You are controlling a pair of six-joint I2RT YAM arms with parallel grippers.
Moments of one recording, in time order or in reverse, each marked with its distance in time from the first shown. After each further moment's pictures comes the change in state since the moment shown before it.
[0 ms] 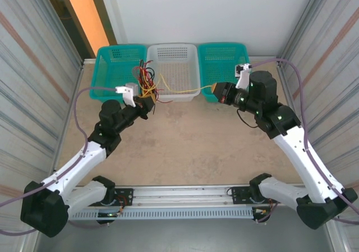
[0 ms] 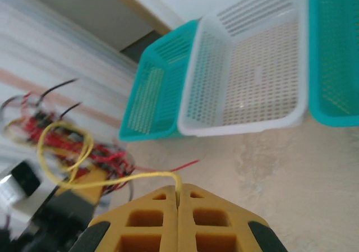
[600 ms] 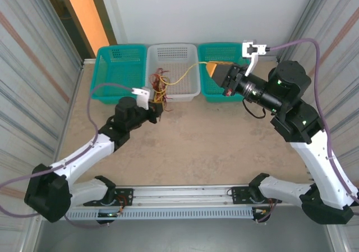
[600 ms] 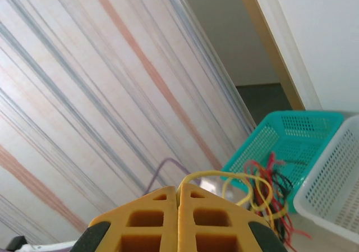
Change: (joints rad) left arm -0.127 0.155 0.065 -0.137 -0.056 0.129; right arm 0.147 0.051 0.378 0.078 -0.023 -0.123
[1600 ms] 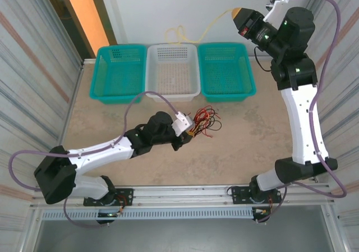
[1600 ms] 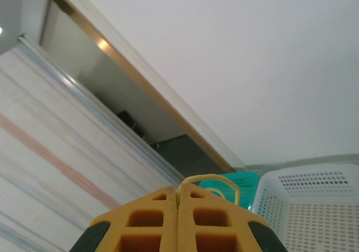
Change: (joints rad) left arm -0.365 0.132 0.070 -0.134 0.042 0.318; right arm -0.462 0.415 0.388 0.004 -0.108 0.168
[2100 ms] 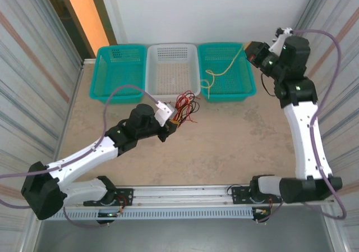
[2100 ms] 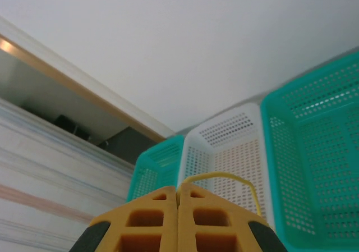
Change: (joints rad) left arm 0.153 -0.166 0.004 -0.175 -0.022 -0.070; right arm -0.106 -0.259 -0.435 -0.059 0.085 -0.013
